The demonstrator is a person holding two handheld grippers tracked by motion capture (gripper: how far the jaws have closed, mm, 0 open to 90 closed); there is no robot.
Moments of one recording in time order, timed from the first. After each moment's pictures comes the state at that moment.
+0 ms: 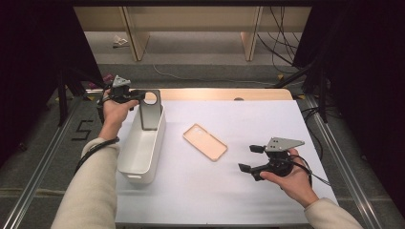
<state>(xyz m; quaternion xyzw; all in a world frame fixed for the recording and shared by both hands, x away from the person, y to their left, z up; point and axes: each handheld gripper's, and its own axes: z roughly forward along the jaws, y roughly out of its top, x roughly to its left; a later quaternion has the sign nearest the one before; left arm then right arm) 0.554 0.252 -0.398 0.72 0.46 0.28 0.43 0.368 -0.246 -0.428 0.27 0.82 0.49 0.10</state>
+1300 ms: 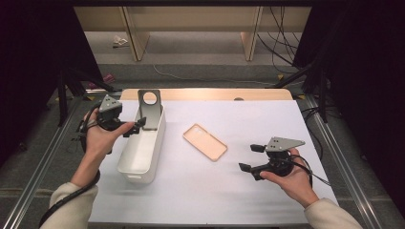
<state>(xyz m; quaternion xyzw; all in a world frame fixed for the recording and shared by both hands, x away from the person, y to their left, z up) 0.431 0.238 -0.372 0.73 0.44 0.27 0.44 0.368 -0.246 -0.426 0.28 0.82 0.48 0.12</state>
